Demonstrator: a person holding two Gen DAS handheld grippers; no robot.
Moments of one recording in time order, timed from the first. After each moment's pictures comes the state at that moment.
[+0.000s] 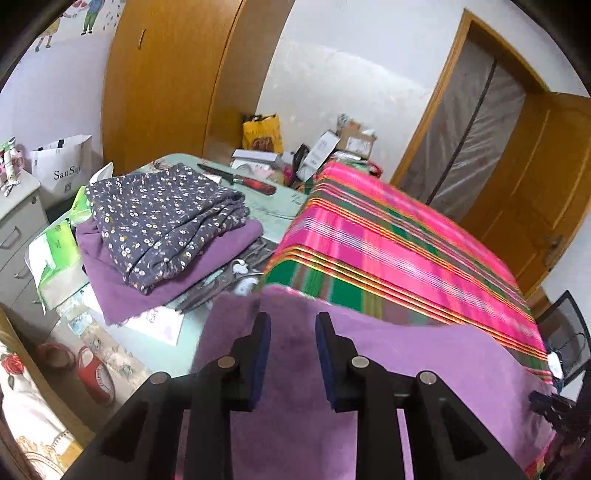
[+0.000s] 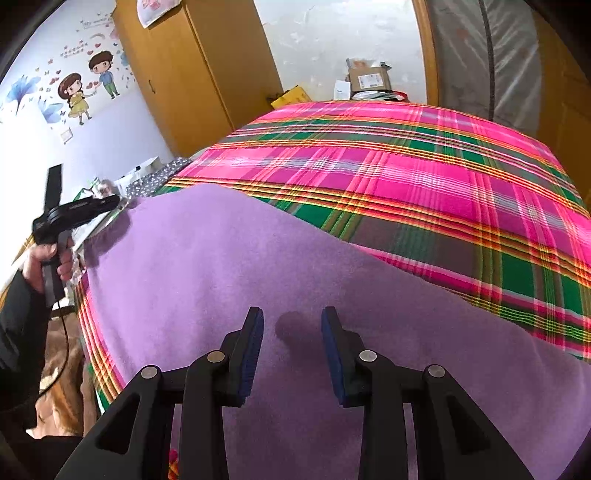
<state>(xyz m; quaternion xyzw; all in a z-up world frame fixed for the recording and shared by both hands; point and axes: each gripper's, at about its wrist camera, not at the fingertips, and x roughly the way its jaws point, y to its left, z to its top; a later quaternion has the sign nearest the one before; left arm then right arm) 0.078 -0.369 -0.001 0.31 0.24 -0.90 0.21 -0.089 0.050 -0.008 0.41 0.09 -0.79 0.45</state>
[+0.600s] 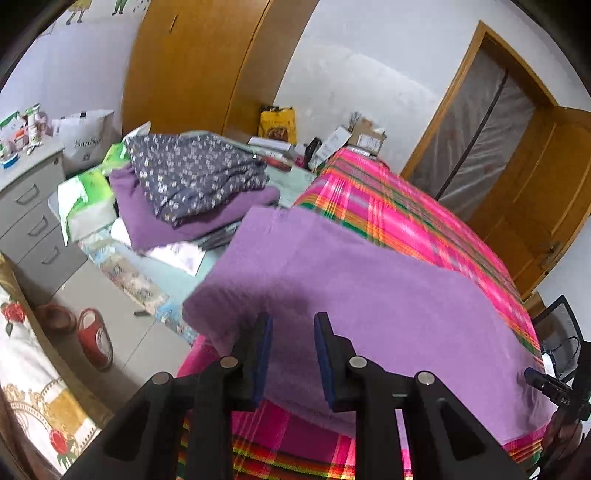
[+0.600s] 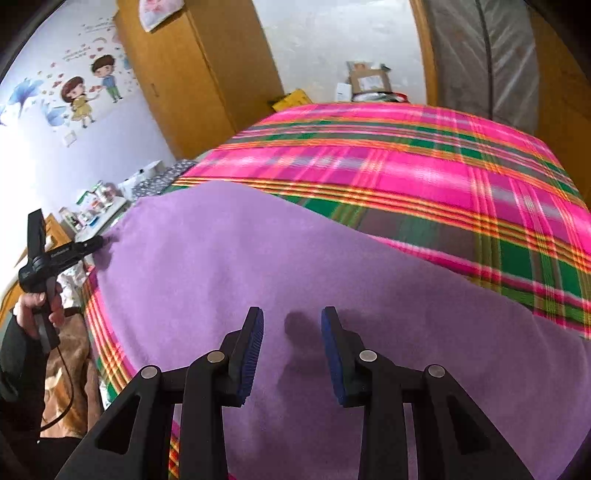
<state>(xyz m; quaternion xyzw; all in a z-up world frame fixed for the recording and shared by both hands) 0.138 -0.340 -0.028 0.31 0.28 -0.88 0.23 -0.077 0.059 -0.010 0.42 0.08 -0.79 0.44</state>
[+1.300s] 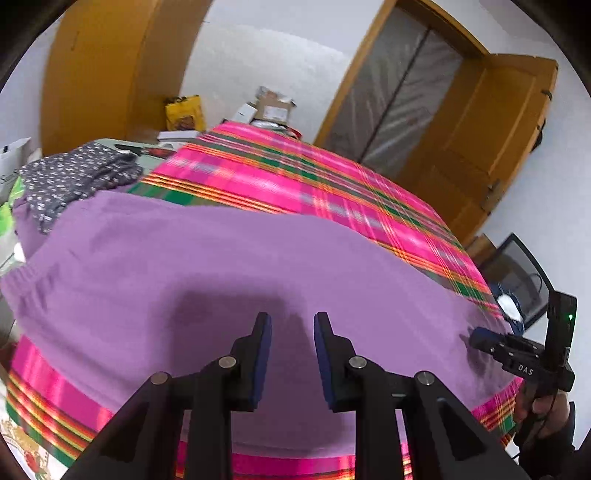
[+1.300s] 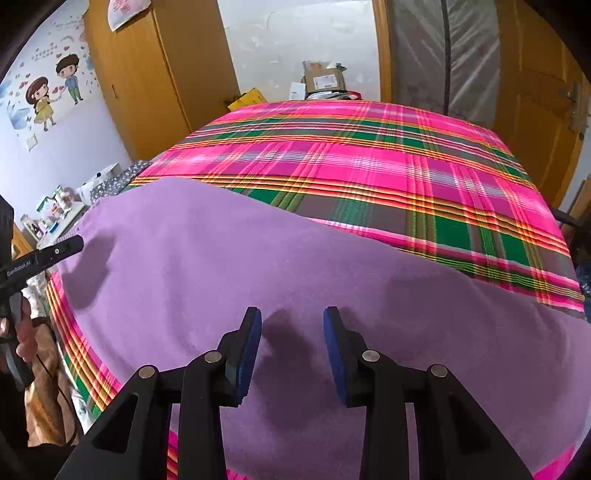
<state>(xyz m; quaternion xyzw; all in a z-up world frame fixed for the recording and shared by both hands) 0.065 -0.208 -0.009 0.34 0.23 -0.91 0.08 -0.071 0.085 -0.008 0.41 0.10 -0.83 0.36</state>
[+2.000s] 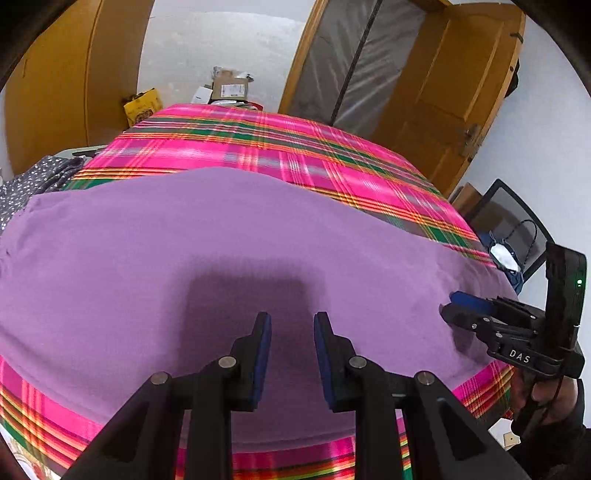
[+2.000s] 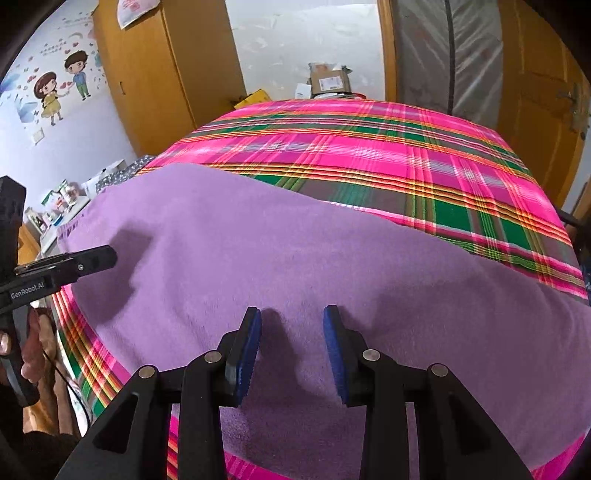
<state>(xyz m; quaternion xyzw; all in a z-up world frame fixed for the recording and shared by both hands) 0.032 -0.120 -0.022 0.39 0.17 -0.91 0.04 -0.060 0.097 -0.021 0.40 0.10 -0.83 0.38</state>
